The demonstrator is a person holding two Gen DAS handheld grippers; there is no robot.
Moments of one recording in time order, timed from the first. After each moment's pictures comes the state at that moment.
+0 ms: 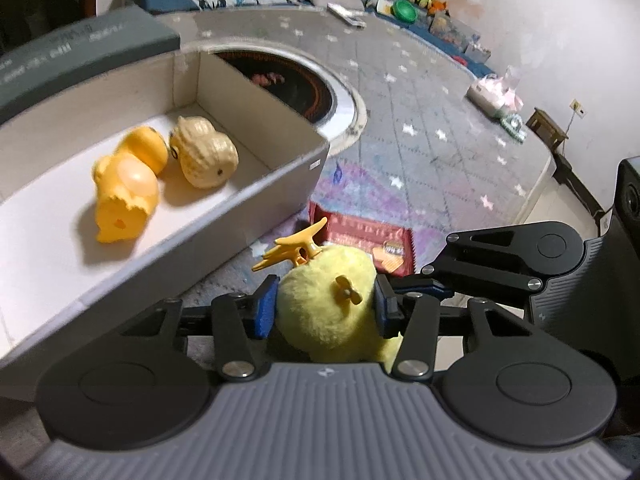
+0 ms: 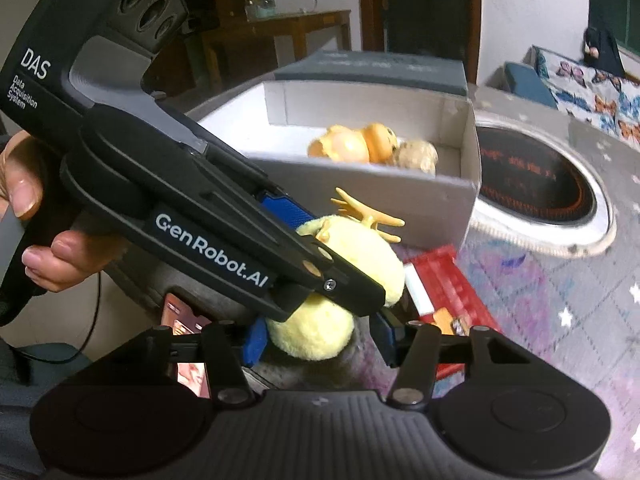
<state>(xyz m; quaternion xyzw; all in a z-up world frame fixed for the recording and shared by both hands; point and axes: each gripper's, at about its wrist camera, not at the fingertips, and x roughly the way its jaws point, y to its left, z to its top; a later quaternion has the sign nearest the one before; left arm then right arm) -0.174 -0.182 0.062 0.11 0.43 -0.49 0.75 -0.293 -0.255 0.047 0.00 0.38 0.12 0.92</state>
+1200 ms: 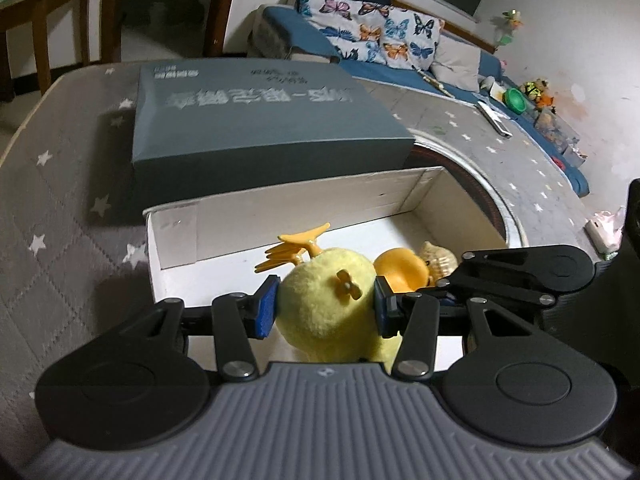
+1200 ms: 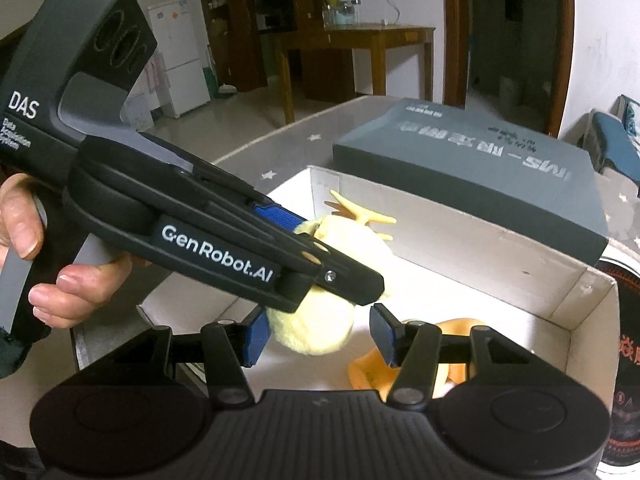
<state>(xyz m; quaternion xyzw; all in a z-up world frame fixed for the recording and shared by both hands) -0.025 -0.101 0.076 0.02 0.42 -0.34 0.84 -0.110 -0.212 0.059 -0.03 0.37 0.23 0.90</state>
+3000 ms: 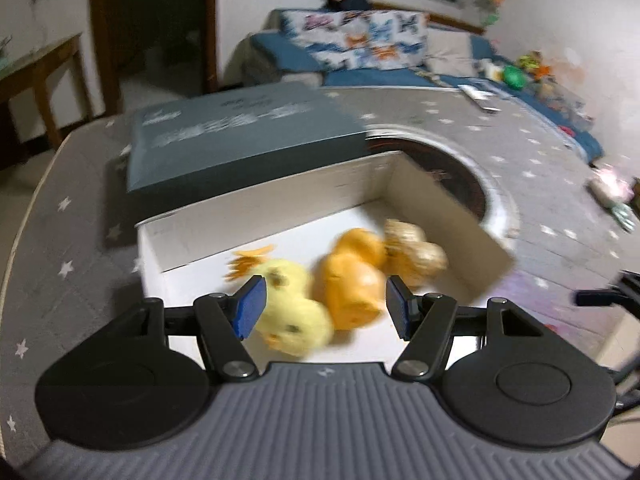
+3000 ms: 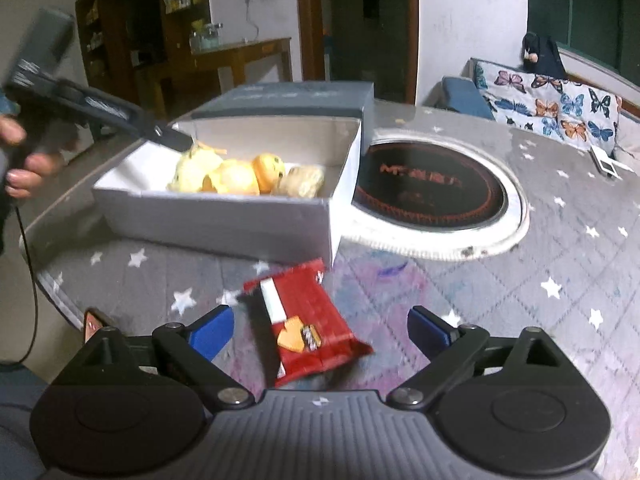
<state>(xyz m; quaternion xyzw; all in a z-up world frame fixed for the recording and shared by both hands) -0.109 -0.120 0.107 0.10 0.36 -0.35 0.86 -0.299 -0.326 0.043 0.02 0.35 0.04 0.93</state>
